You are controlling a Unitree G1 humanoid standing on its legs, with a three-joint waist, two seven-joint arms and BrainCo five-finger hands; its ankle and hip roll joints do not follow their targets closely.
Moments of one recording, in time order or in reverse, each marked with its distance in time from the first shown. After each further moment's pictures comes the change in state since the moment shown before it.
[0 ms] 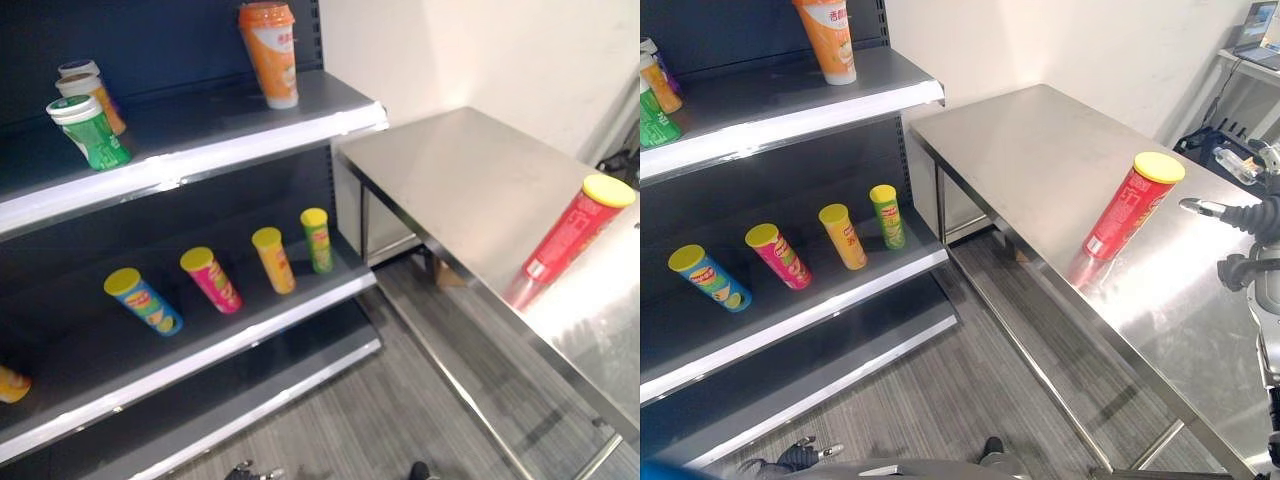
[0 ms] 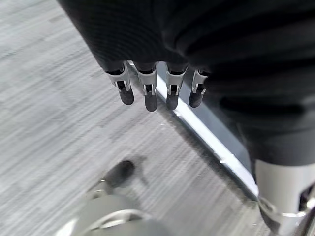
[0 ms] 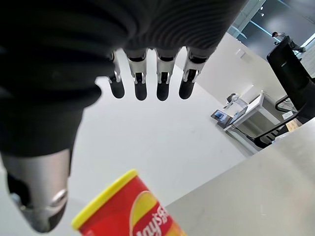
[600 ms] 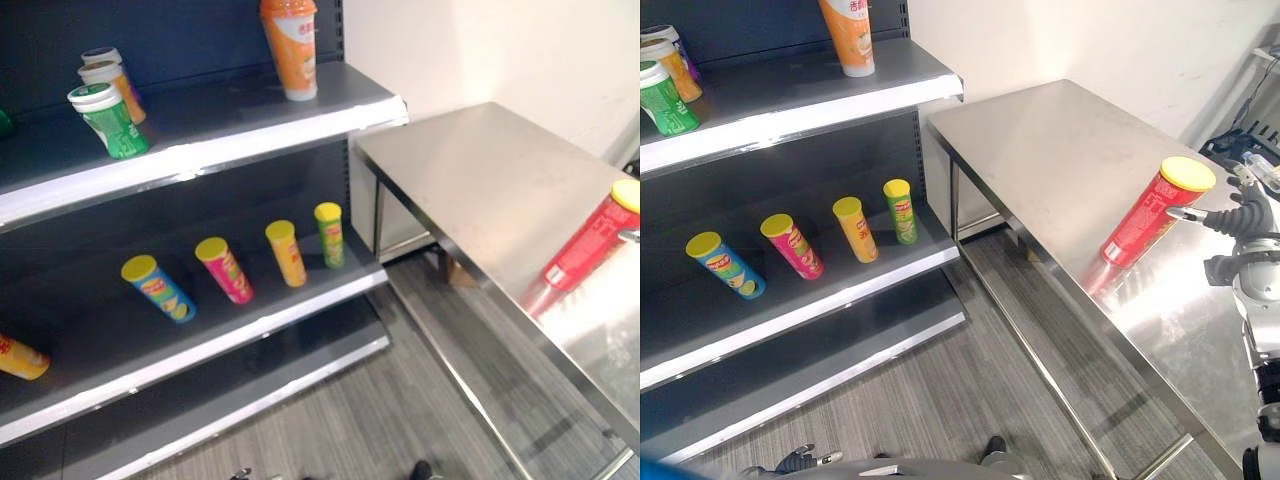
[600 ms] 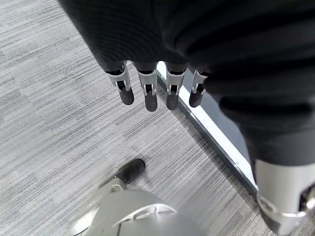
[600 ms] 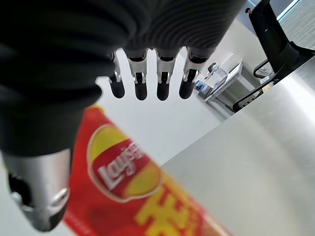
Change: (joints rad) left arm -0.004 -0.003 0.000 -0.003 -0.002 -0.001 0.001; right arm -0.145 -0.035 0.168 0.159 0.087 0.035 0.061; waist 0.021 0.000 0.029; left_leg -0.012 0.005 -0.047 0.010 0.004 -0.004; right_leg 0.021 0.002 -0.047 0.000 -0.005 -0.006
